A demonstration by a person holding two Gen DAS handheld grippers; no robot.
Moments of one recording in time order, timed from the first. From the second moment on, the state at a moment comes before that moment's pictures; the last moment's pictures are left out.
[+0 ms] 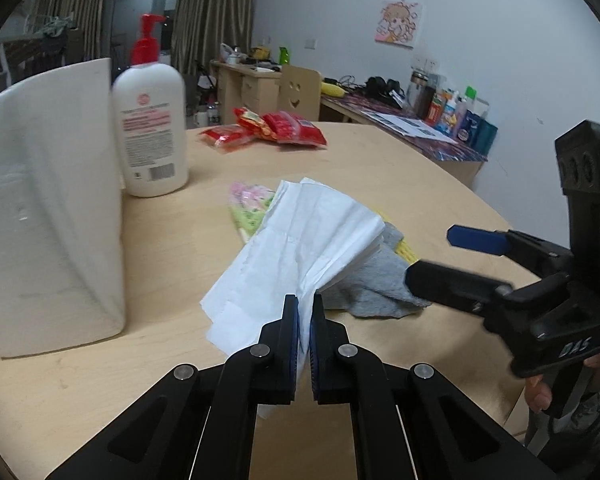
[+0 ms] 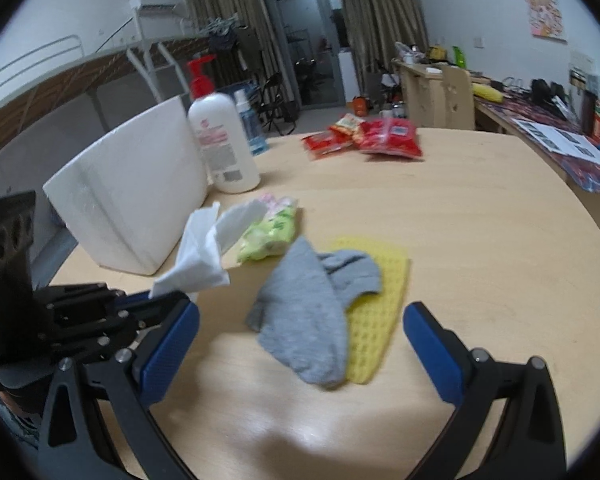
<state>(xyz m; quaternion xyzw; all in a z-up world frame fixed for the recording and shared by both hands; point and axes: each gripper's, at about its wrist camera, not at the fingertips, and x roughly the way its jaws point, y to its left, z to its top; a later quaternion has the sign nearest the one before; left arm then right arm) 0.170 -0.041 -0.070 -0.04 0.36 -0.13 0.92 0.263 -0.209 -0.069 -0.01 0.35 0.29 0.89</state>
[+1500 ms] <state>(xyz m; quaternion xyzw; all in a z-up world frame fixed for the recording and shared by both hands) 0.145 -0.006 -0.056 -0.07 0.33 -0.12 0.93 0.265 -0.202 -0.041 0.00 0.33 0.27 0.90</state>
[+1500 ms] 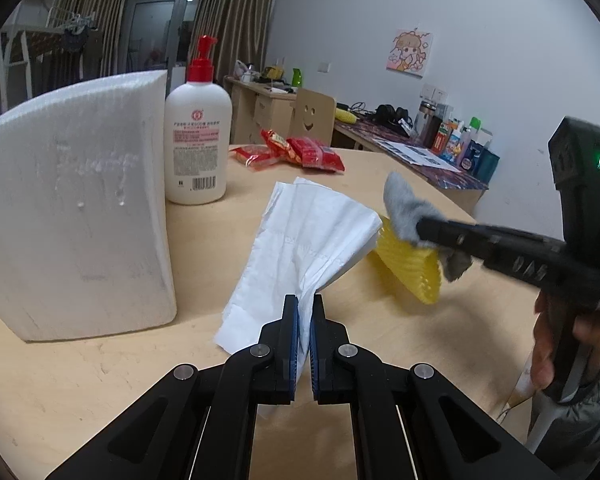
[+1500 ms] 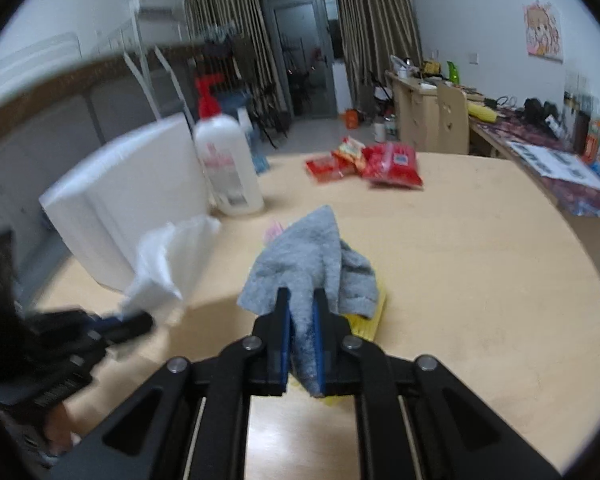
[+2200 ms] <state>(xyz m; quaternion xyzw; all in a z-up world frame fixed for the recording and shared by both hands) 0.141 -0.015 -0.054 -0.05 0.32 -0.12 0.94 0.263 -0.216 -0.051 0.02 0.34 0.26 0.91</state>
